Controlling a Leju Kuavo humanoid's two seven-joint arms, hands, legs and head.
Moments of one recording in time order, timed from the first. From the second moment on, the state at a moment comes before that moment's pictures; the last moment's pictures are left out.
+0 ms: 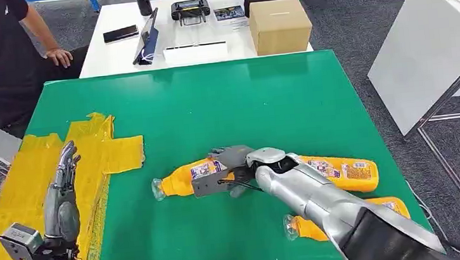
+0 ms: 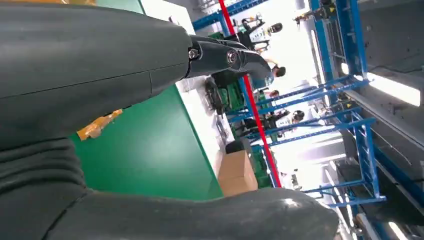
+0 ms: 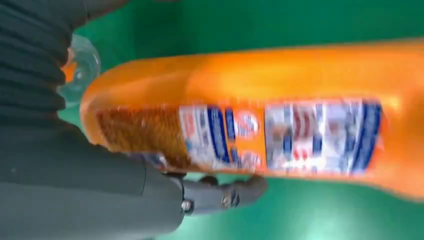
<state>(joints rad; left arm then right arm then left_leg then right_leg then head) -0.03 -0.05 0.18 -1.53 -0.17 -0.31 -0.70 -0.81 0.10 1.00 -0.59 0.61 0.34 0.02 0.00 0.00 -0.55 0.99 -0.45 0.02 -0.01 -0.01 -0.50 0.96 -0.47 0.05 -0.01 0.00</state>
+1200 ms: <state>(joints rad) -0.08 -0.08 0.19 -1.44 -0.16 -0.35 -0.70 -0.77 0.19 1.07 -0.41 0.57 0.07 0.10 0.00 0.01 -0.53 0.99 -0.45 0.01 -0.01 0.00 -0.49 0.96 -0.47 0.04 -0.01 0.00</state>
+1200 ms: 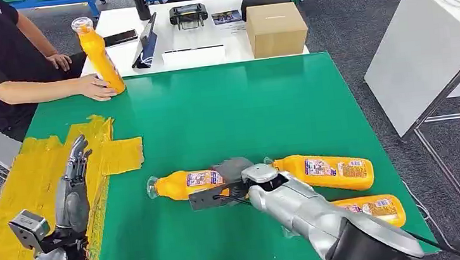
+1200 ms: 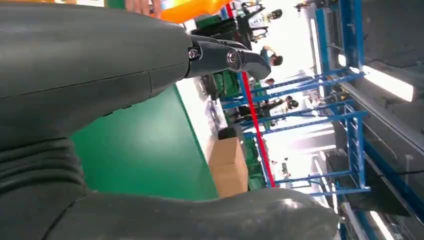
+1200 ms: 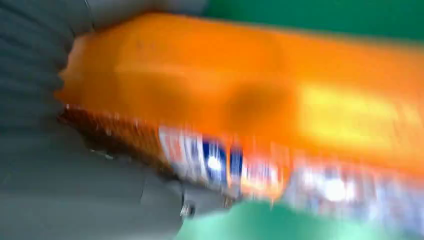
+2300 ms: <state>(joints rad) 0.09 -0.18 0.26 -1.59 0.30 -0.56 -0.33 -0.22 0.18 0.56 -1.36 0.50 -0.18 -0.13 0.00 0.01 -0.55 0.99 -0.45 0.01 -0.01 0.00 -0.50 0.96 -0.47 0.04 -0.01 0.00</state>
